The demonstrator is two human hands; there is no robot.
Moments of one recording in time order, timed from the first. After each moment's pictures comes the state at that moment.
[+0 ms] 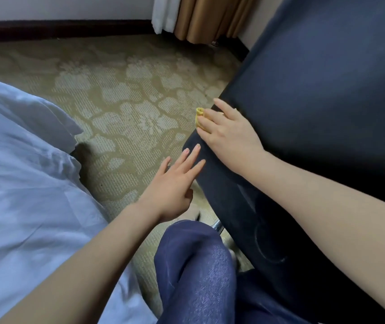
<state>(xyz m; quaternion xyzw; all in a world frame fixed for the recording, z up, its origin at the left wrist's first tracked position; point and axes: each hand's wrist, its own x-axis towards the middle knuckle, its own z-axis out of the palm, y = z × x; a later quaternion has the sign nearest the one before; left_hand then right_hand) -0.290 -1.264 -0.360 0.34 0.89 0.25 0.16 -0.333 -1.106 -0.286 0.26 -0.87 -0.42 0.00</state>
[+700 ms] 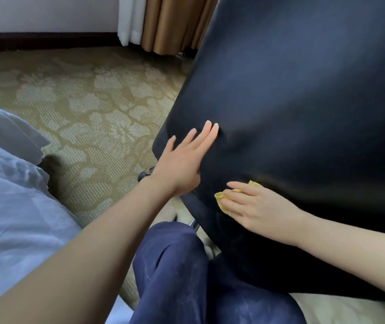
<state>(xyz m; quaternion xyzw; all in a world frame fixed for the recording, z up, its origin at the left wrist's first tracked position) -0.287 -1.204 -0.298 0.38 0.87 0.30 0.08 -0.170 -1.033 -0.245 0.41 -0.80 -0.43 -0.03</state>
